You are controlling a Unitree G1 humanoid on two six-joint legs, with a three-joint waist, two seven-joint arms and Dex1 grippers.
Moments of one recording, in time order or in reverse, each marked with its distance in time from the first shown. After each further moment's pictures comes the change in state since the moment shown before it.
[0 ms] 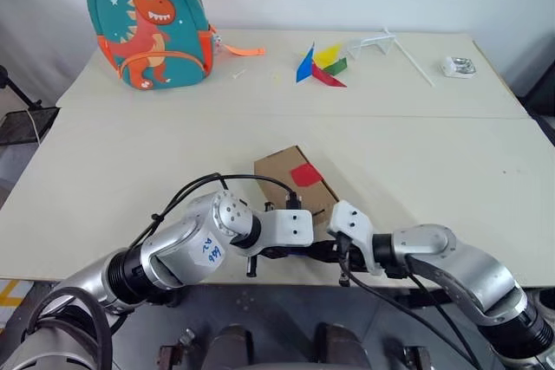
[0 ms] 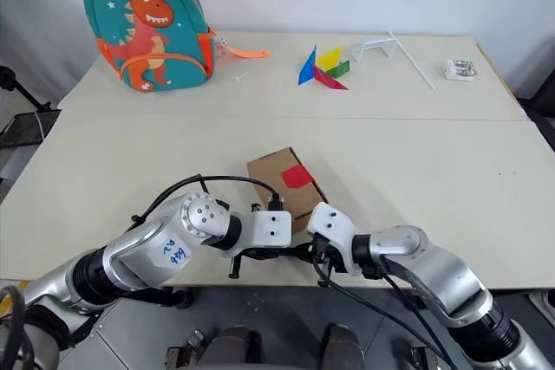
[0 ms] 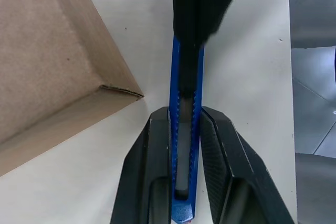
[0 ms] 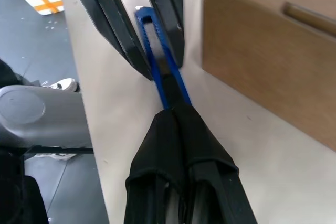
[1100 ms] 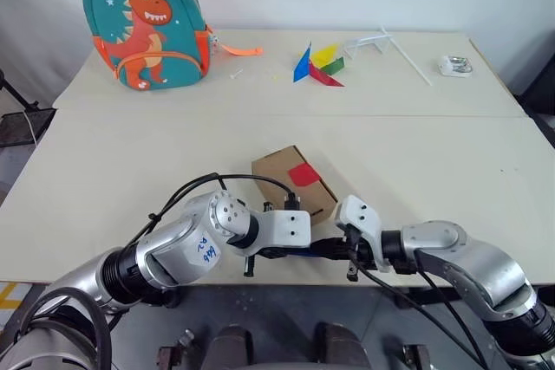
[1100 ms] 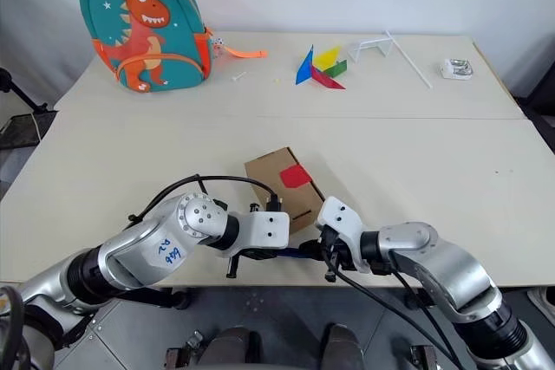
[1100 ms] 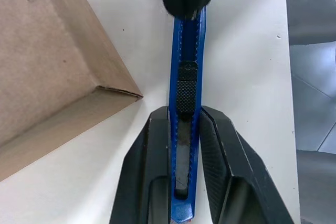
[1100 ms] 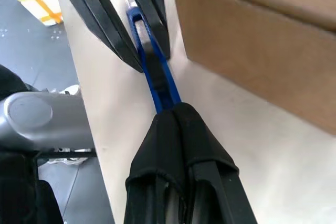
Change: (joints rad) left arm 0.001 0.033 0.001 0.002 -0.027 -0.043 0.010; right arm 0.014 -0.023 -0.077 0.024 0.044 0.033 0.035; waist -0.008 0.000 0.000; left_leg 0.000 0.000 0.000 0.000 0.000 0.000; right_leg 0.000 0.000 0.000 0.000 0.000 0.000
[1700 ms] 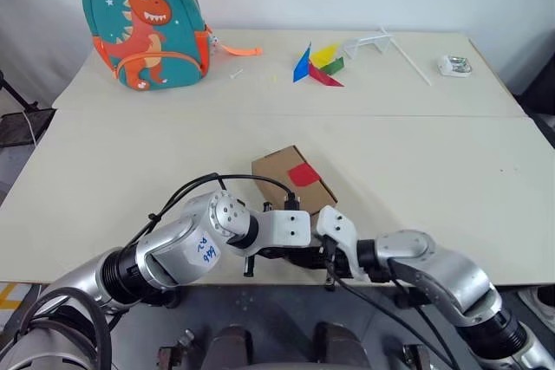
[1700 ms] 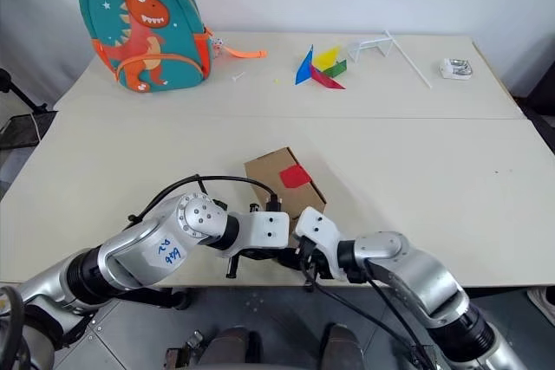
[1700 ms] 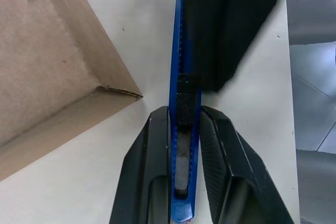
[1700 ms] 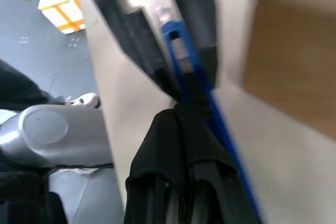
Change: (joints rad) left arm 0.000 0.001 0.000 -0.004 -0.001 0.004 0.007; right arm 0.000 0.133 0.120 0.033 -0.056 -0.033 -0.036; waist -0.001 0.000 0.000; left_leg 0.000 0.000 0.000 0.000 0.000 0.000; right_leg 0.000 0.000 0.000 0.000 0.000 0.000
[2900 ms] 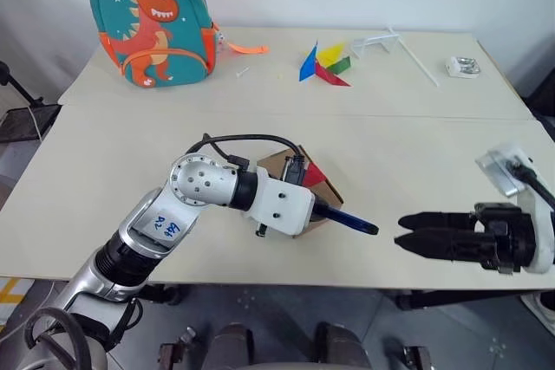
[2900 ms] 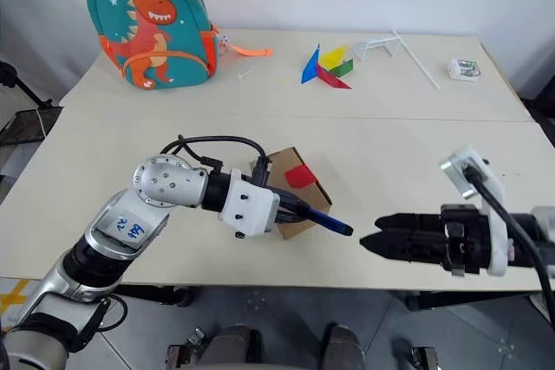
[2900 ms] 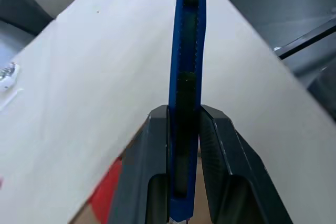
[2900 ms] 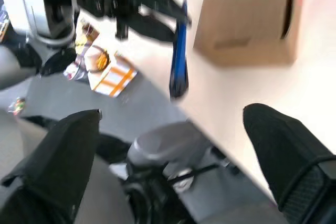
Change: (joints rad) left arm 0.046 -0.092 0.348 0.225 -0.032 -0.972 -0.138; right arm 0.327 -0.842 -0.847 0.100 1.501 0.232 -0.322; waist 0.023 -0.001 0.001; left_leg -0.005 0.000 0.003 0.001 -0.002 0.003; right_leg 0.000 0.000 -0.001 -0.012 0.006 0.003
